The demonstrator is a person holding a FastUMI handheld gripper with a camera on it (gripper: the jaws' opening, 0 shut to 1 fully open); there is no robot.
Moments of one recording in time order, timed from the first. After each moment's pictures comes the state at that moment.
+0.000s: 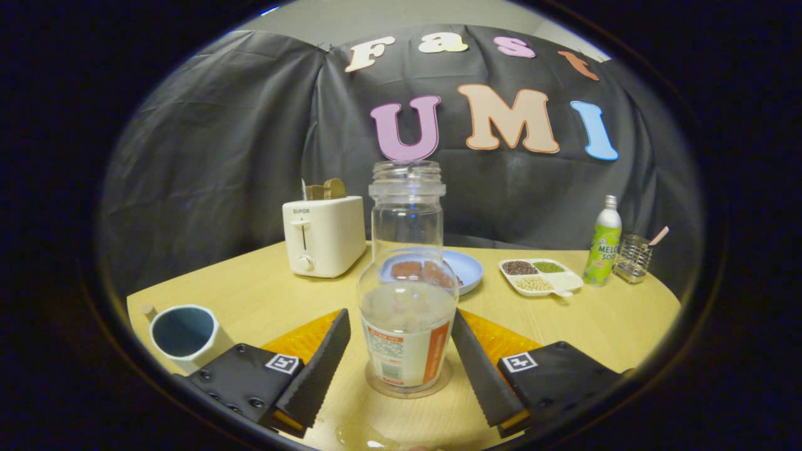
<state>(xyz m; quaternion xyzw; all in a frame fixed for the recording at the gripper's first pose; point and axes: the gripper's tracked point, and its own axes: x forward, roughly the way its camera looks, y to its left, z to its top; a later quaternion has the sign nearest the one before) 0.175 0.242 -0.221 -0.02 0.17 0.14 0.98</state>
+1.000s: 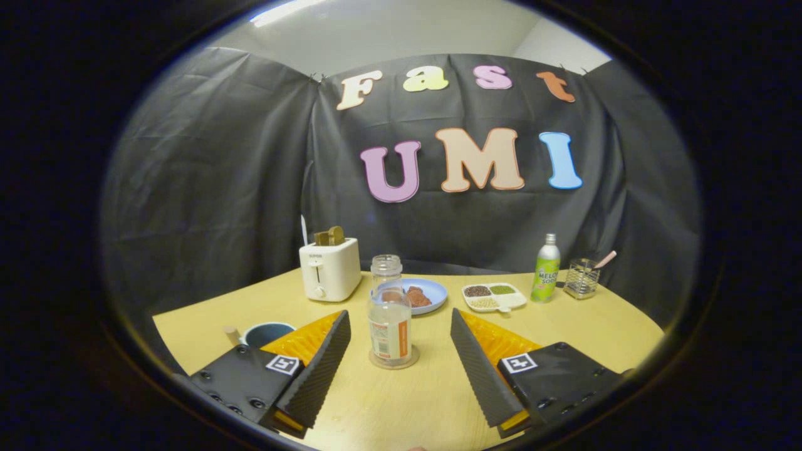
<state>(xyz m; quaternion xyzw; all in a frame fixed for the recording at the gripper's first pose) 0.075 0.186 -0.104 0.01 0.11 0.11 0.99</state>
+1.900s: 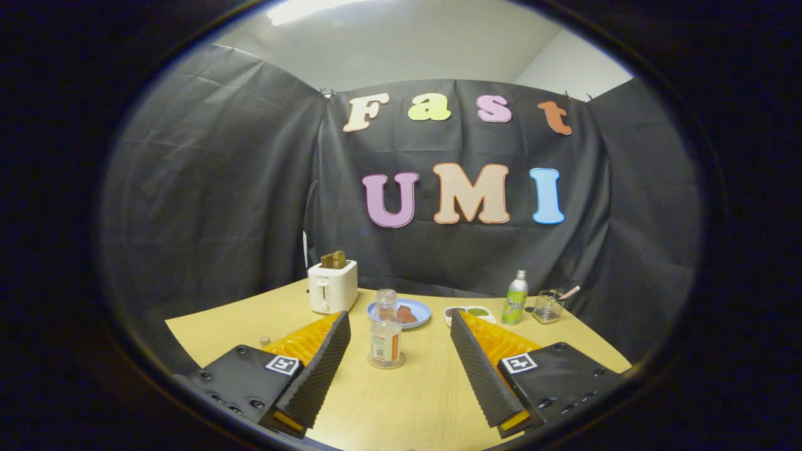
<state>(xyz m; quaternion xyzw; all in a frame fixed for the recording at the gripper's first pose) 0.009 0.170 -0.017 -0.03 0.07 0.10 0.99</state>
